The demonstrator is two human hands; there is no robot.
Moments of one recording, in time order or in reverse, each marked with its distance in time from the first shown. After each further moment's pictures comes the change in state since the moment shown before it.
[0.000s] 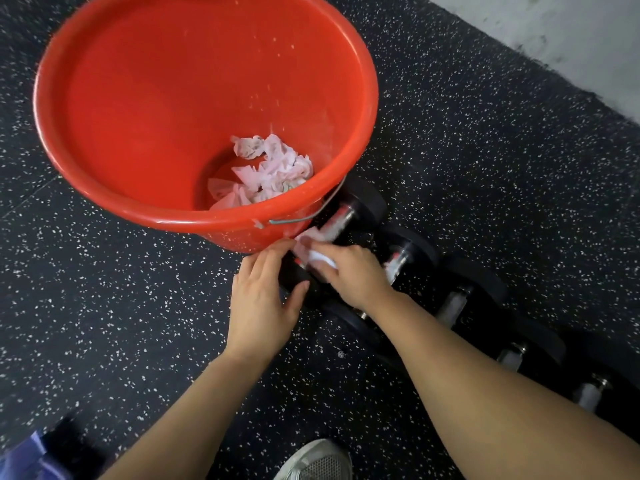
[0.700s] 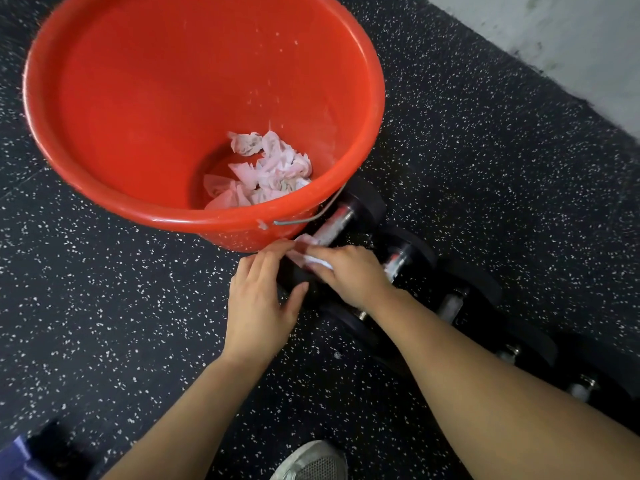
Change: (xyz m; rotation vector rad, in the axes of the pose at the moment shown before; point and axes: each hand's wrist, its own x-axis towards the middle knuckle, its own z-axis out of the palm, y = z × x) left_hand -0.001 -0.002 0.002 -0.047 0.013 0.003; right_hand 0.005 -0.001 -0.005 -0.094 -0.054 -0.093
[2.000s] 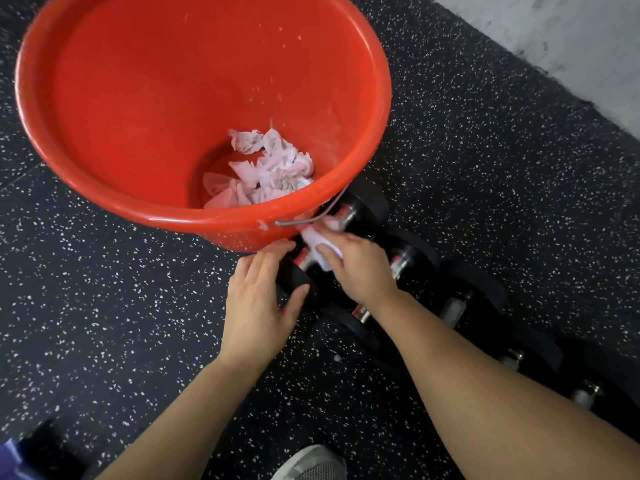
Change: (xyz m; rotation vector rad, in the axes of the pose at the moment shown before) left_hand 0.000 -0.004 -0.001 0.006 -0.008 0.017; right_hand 0.003 0.010 0.005 0.047 0.196 0.105
